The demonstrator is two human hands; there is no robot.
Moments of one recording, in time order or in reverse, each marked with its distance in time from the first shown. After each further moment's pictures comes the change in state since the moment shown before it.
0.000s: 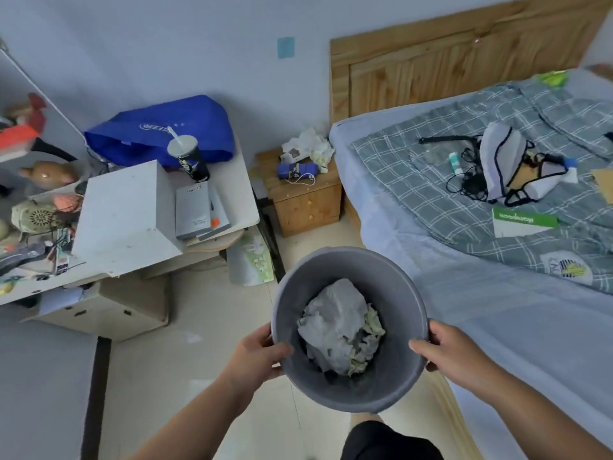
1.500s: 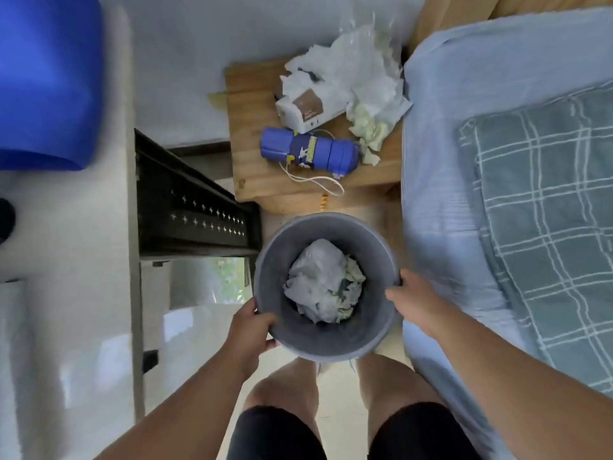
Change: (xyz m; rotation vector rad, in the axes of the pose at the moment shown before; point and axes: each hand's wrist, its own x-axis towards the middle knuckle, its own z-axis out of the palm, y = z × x) left_hand 0.634 0.088 -0.047 -0.271 0.395 -0.551; right_hand 0.734 -0.094 0.004 -0.142 -0.164 0.386
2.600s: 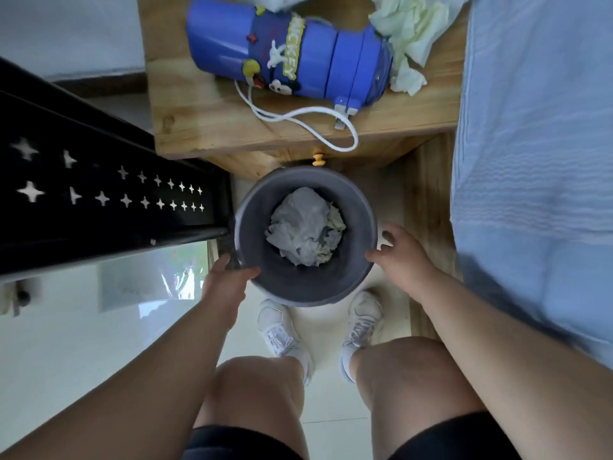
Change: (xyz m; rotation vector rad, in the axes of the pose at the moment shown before) left_hand 0.219 -0.013 0.037 0.021 0.195 -0.024; right_hand 0.193 0.030 0.058 0.131 -0.019 -0.045
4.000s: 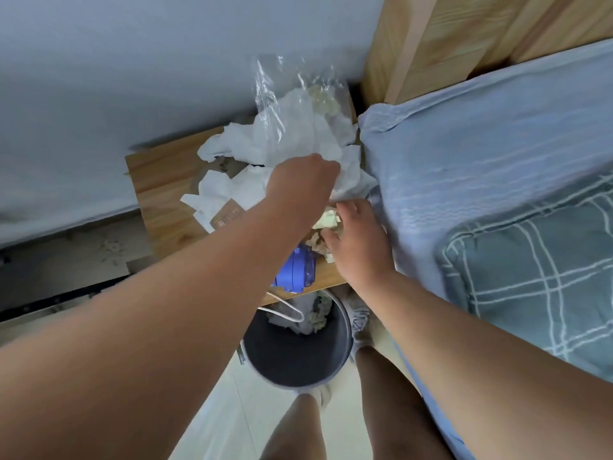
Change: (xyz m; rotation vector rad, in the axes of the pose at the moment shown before) left_hand -0.153 0.405 0.195 1.670 0.042 1.282; right_hand -0.001 -0.256 -0.108 -0.421 0.363 -0.448
